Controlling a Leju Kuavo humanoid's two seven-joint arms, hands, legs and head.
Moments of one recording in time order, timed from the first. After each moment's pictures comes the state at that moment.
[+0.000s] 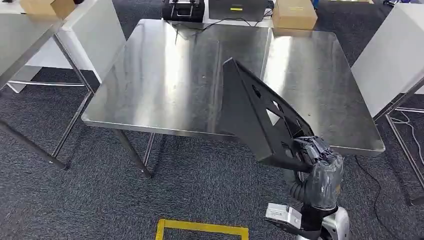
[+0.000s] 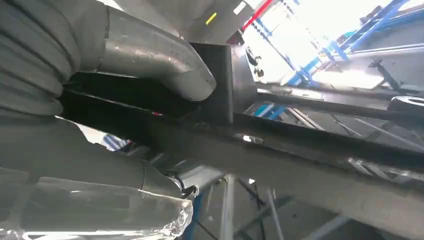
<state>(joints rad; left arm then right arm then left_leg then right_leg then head) -0.16 -0.17 1.20 -0.18 -0.55 -0.01 -0.12 0.07 0.00 0.50 -1.84 0.96 -0.51 -0.41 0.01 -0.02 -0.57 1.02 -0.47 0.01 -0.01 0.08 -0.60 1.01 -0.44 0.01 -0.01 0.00</state>
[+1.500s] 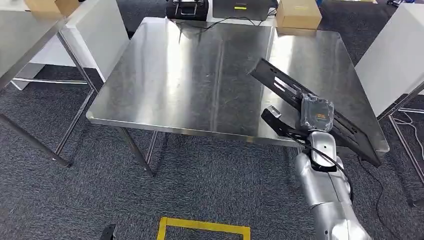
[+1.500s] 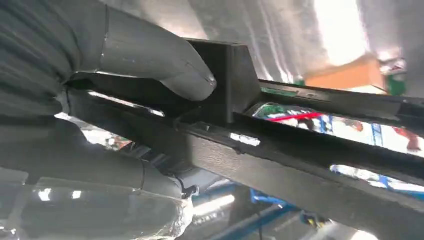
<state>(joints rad) -0.23 -0.17 1.17 -0.18 -0.71 -0.04 -0.05 -0.61 -0.04 0.35 -0.87 1.57 -0.37 0.11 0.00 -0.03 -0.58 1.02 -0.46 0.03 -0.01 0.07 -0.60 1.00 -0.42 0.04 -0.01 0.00</state>
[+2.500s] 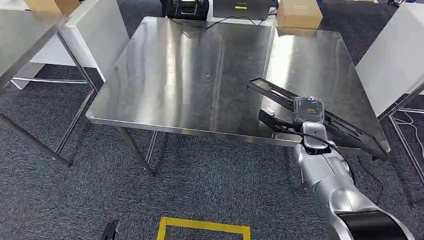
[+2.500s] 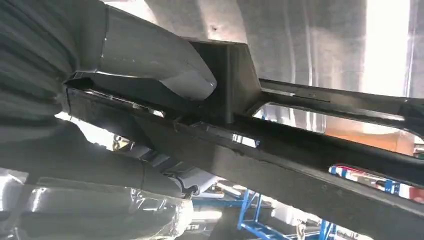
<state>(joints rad) -0.24 -0.17 1.17 -0.18 -0.74 -0.05 -0.05 -0.82 -0.09 0.53 -0.45 1.57 -0.30 0.21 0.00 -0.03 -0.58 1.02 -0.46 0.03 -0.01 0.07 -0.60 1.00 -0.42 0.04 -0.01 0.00</state>
